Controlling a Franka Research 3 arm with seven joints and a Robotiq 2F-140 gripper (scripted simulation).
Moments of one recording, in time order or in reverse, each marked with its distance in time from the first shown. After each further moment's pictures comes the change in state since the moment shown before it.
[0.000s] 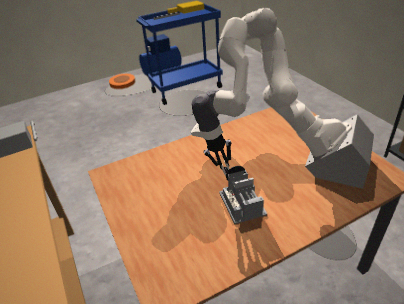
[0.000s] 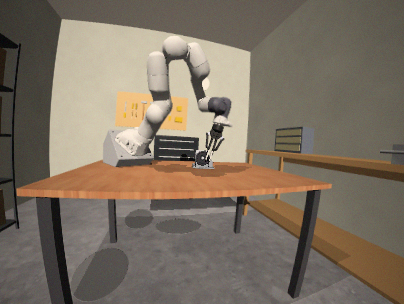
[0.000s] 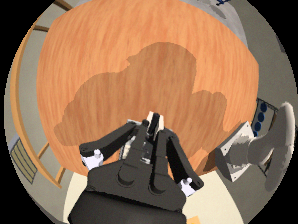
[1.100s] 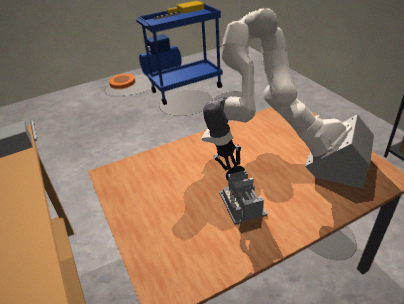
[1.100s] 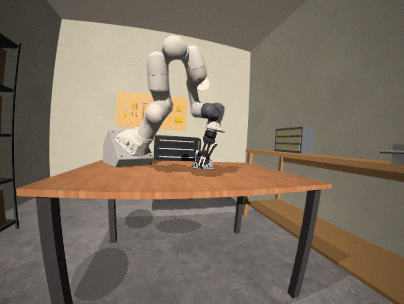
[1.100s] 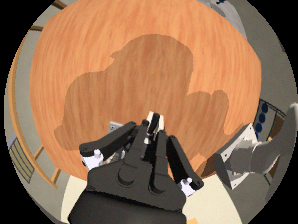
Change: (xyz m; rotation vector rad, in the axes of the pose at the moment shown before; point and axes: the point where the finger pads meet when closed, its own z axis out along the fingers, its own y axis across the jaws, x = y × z) arm 0.000 0.032 0.050 0.002 0.000 -0.004
